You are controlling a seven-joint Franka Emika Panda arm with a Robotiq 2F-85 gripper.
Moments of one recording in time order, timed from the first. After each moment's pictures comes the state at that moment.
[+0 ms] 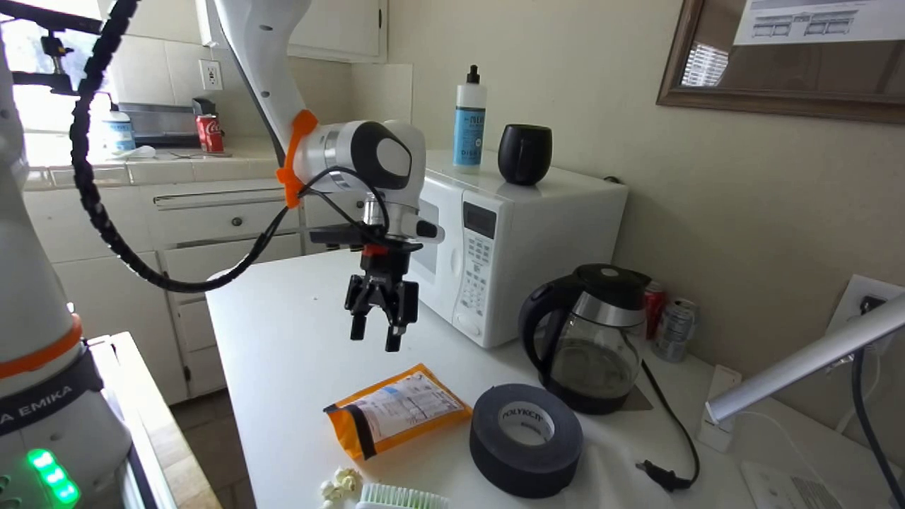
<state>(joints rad) -0.09 0.11 -0.05 -2.54 -0.46 2.26 0.24</state>
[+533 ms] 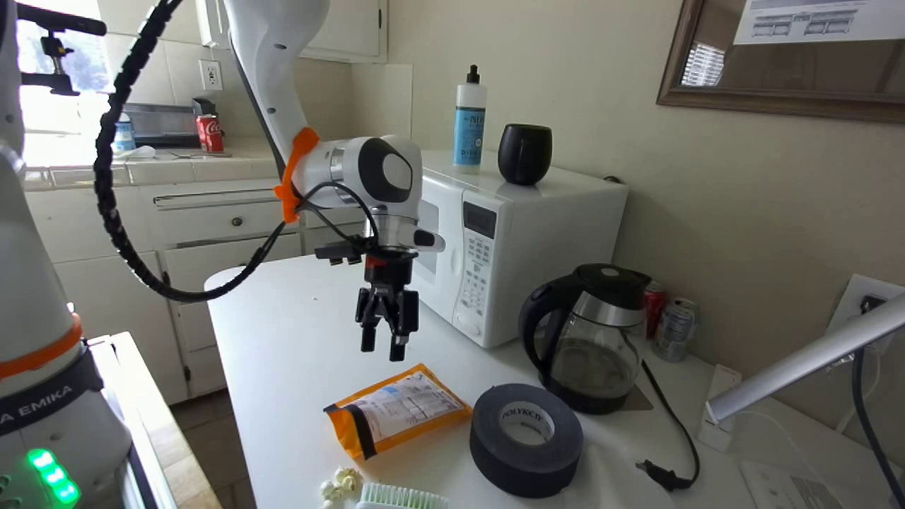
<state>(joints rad) -0.06 0.19 -0.08 -2.51 -0.56 2.32 0.46</state>
